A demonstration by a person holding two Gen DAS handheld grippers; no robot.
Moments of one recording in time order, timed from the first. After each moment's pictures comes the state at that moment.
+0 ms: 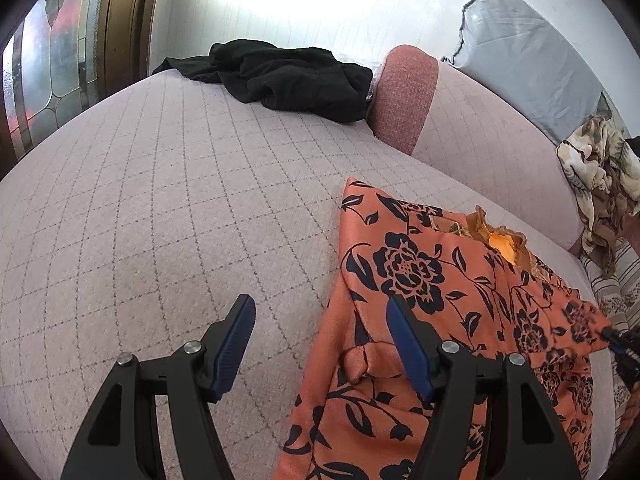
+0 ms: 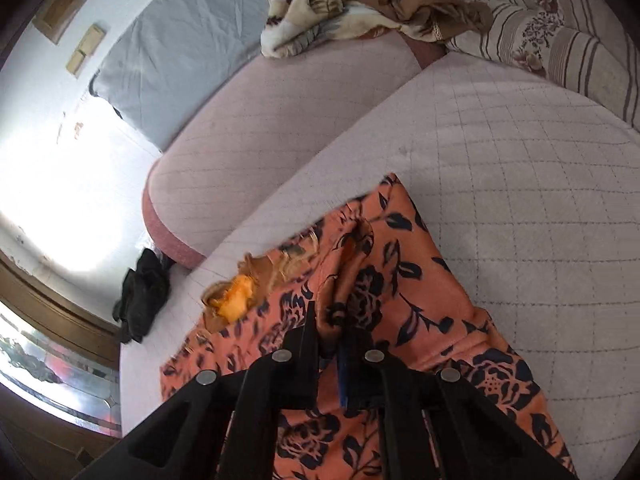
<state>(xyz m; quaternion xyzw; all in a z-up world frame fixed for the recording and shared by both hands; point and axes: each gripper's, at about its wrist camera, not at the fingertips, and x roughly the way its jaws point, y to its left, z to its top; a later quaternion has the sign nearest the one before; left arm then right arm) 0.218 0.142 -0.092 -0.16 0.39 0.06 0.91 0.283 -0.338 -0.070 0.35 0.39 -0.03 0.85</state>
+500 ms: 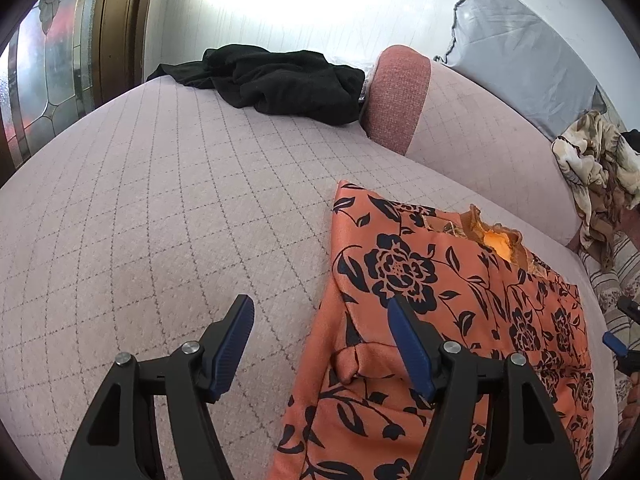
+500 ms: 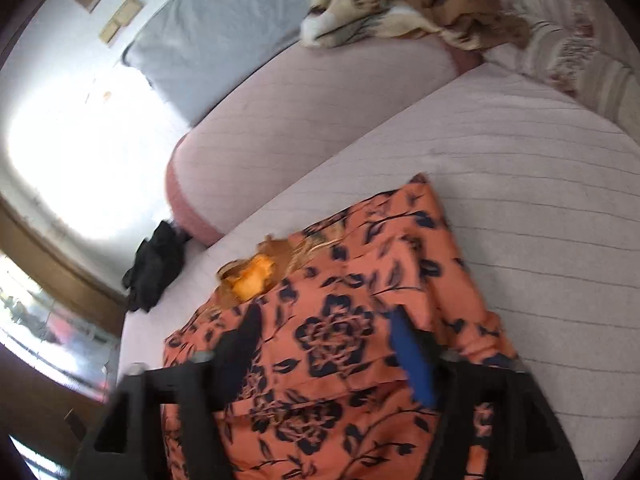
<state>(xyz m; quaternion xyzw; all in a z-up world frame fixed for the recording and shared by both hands) 0.219 0.137 -0.089 -0.15 0.39 0.05 0.91 0.288 -0.328 -0.056 0.31 0.38 0.06 0.87</state>
